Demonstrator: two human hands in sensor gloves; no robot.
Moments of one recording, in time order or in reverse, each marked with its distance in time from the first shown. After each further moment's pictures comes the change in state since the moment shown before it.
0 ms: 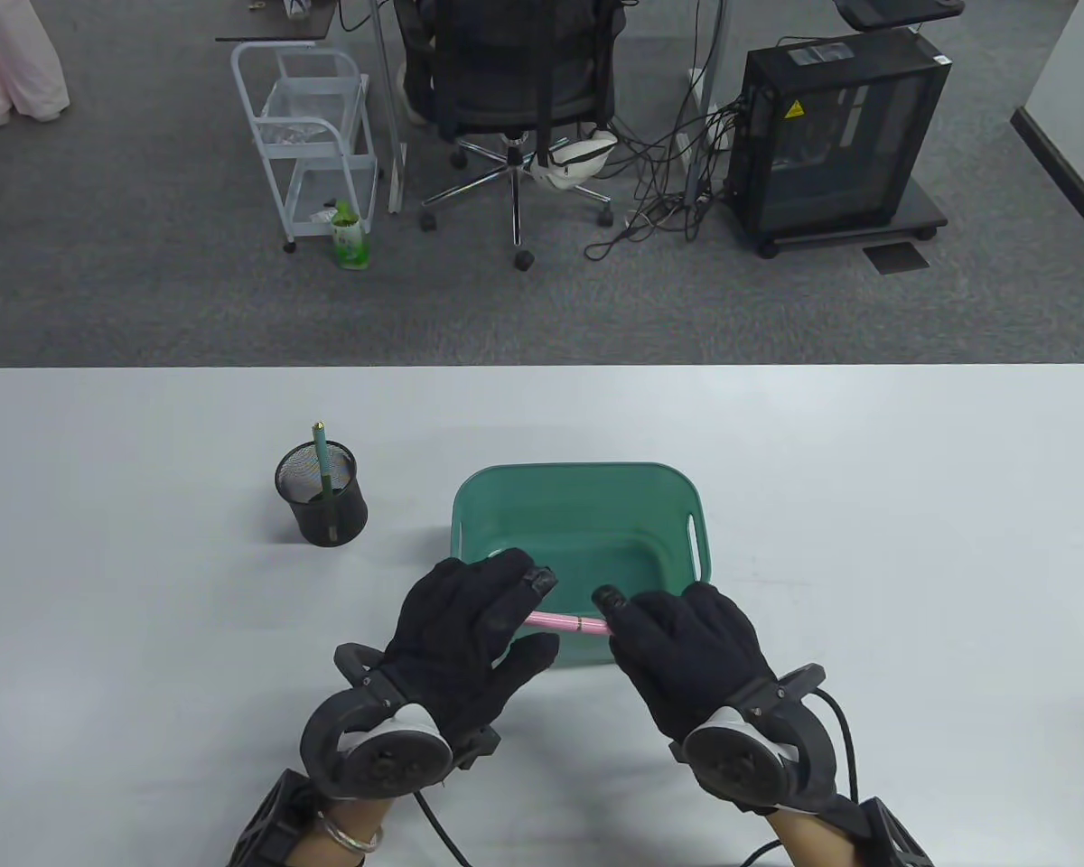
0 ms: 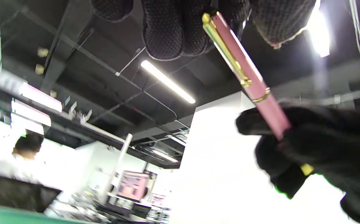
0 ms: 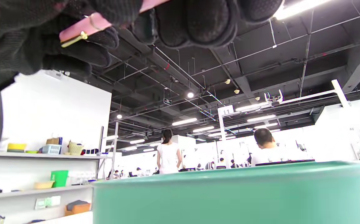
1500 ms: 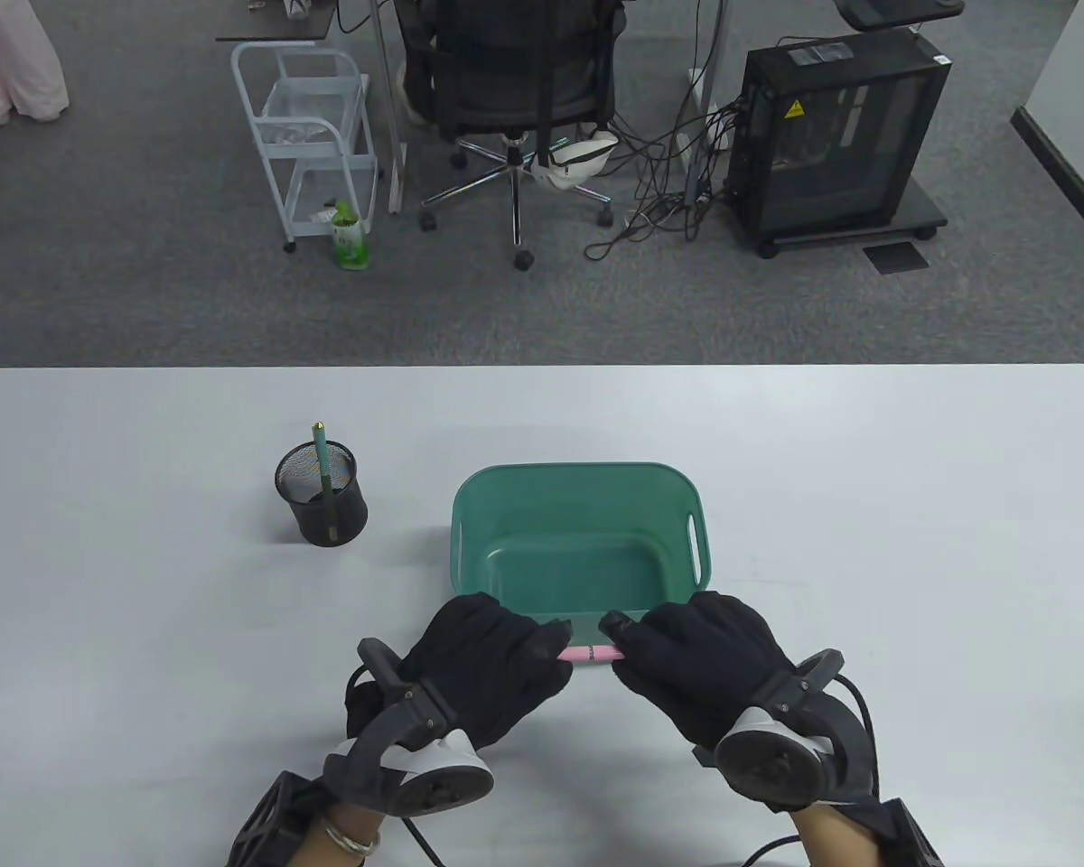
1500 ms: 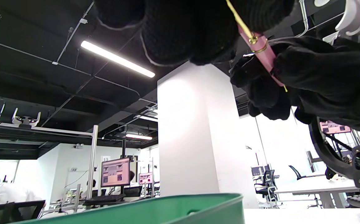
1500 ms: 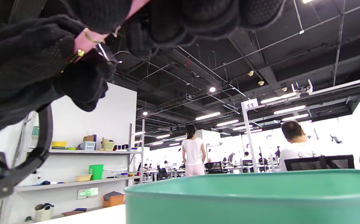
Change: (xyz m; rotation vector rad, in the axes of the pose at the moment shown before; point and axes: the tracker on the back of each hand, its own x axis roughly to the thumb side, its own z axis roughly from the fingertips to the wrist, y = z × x) left_hand 0.015 -0.006 0.000 -0.146 -0.236 -0.060; right_hand -0.008 -0.023 -0.004 0.047 -0.103 -0.117
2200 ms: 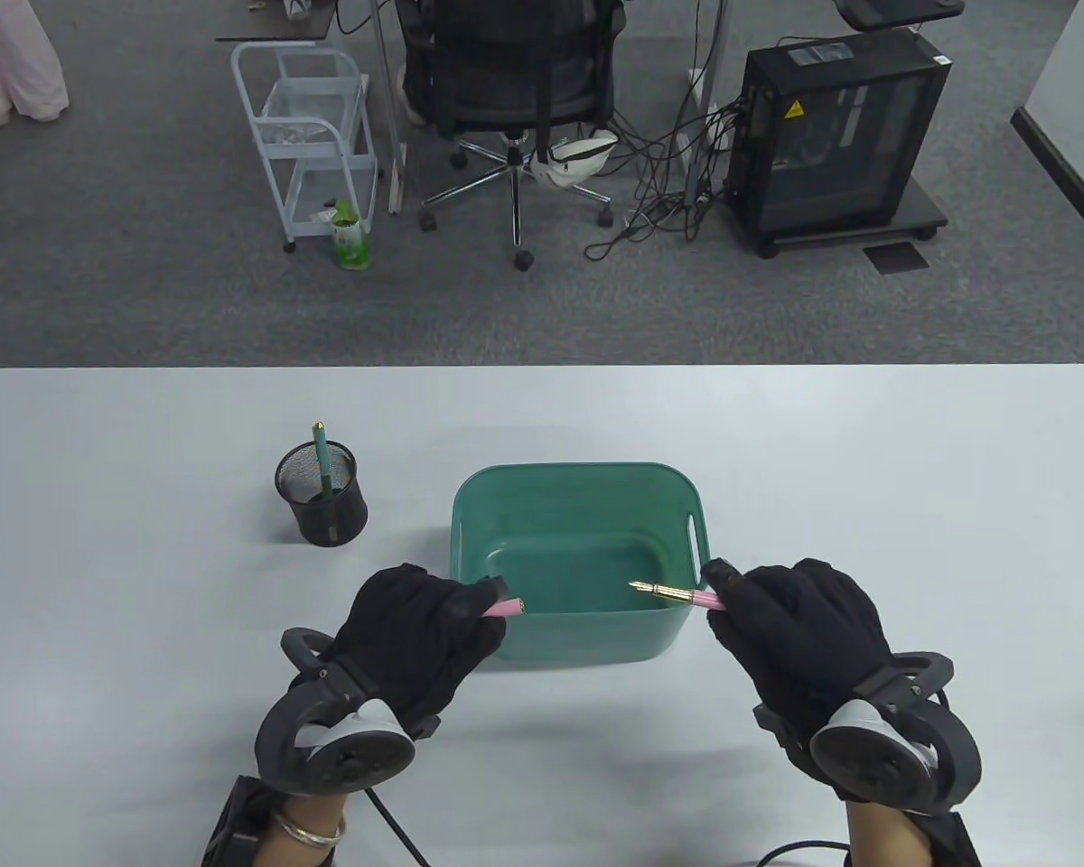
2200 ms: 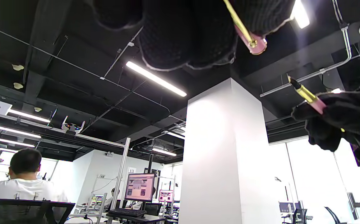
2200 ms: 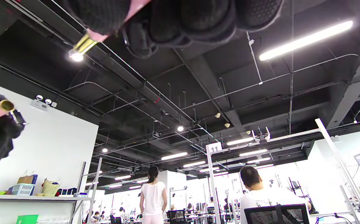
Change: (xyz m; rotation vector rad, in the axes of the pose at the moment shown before) left_hand -0.039 0.025 0.015 0.098 0.177 0.034; right_hand -0.035 -0.050 0.011 -0.240 0.125 0.132
